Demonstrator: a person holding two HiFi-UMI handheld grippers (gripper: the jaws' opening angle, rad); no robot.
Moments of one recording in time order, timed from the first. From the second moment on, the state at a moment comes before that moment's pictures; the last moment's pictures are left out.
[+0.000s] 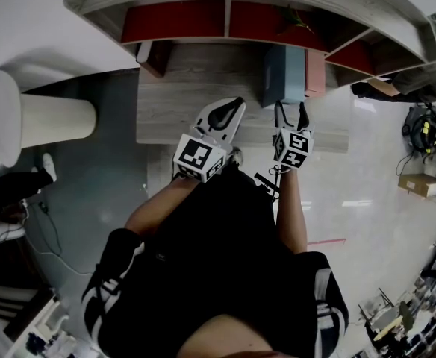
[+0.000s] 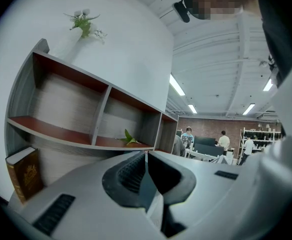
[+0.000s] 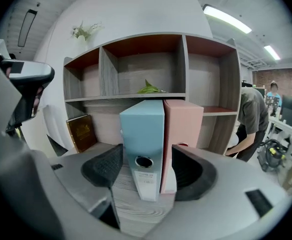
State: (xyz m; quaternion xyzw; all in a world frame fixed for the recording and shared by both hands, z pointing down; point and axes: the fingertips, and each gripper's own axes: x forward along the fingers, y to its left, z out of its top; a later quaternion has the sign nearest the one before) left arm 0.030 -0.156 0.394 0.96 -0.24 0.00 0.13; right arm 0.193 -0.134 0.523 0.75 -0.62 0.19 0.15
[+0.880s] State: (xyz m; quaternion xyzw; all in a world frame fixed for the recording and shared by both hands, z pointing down) left arm 0.001 -0.158 0.390 0.96 -0.26 0.00 0.13; right arm 0.205 -0.145 0.545 0.76 -0.59 0.22 0.14
